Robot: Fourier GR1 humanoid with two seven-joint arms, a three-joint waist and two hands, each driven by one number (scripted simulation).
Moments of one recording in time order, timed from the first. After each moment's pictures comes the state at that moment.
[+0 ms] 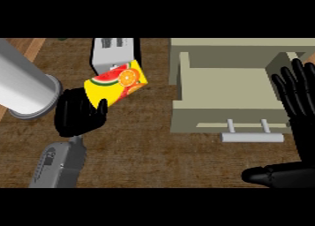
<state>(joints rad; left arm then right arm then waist) -0.31 0.02 0.09 -1.29 0.26 -0.18 -0.52 -0.09 -0.09 -0.06 -2.07 -0.15 0.12 0.18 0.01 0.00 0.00</state>
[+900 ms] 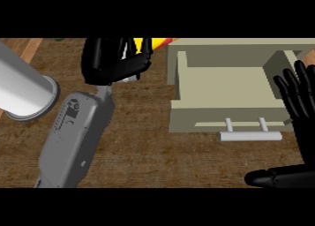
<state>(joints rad) -0.75 0.00 -0.03 -1.30 0.21 0.17 -0.19 -0.08 -0.10 -0.08 -2.08 -0.17 0.15 0.16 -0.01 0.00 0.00</state>
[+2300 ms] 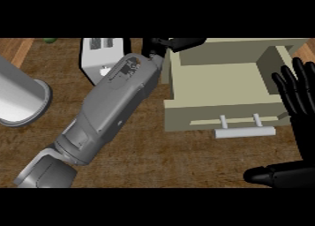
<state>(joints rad) -1.25 0.00 -0.27 -0.59 0.46 0.41 -0.30 -0.10 -0.10 -0.08 -2.06 -0.17 0.15 0.16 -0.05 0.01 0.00</state>
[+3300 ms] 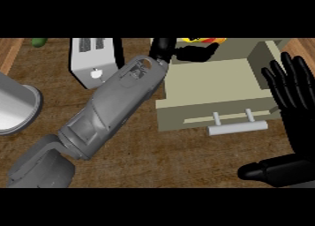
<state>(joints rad) -1.34 0.02 -0.58 -0.42 0.61 0.48 -0.33 -0.15 -0.09 -0.06 -2.01 -0.19 0.18 0.13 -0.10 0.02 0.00</state>
